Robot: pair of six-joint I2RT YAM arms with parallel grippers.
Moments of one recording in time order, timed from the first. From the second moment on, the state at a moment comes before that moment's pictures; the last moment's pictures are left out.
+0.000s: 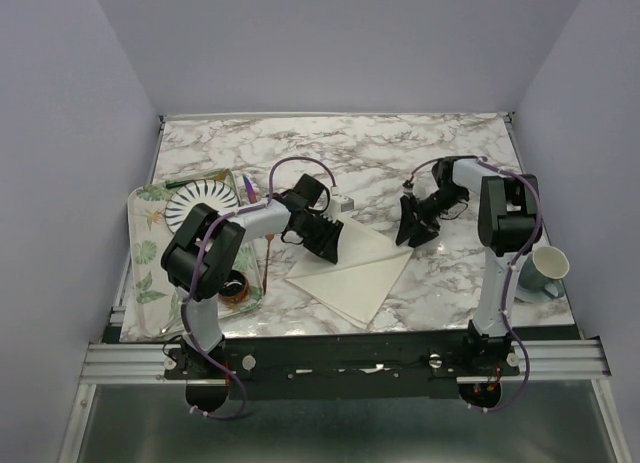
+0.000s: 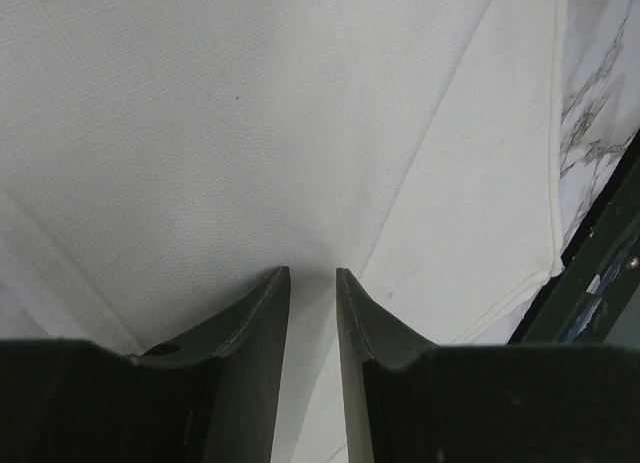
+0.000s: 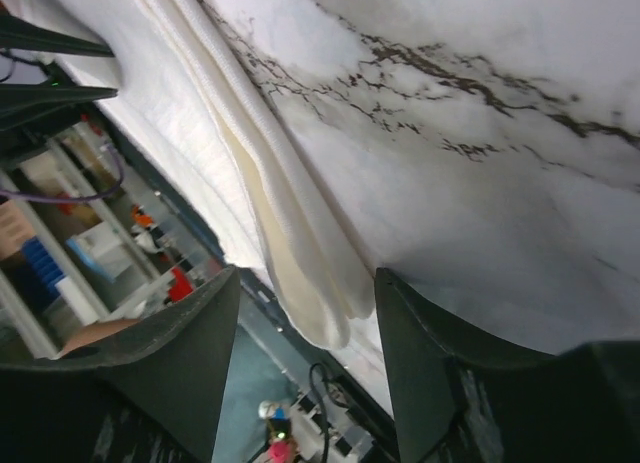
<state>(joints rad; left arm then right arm) -0.60 1.86 1.13 -0.38 0.60 0.01 0.07 2.15 1.47 -1.13 -0.74 -0.26</state>
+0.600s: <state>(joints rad) -0.55 1.85 1.13 -0.33 0.67 -0.06 0.07 2.19 1.49 -1.18 -0.82 -0.32</state>
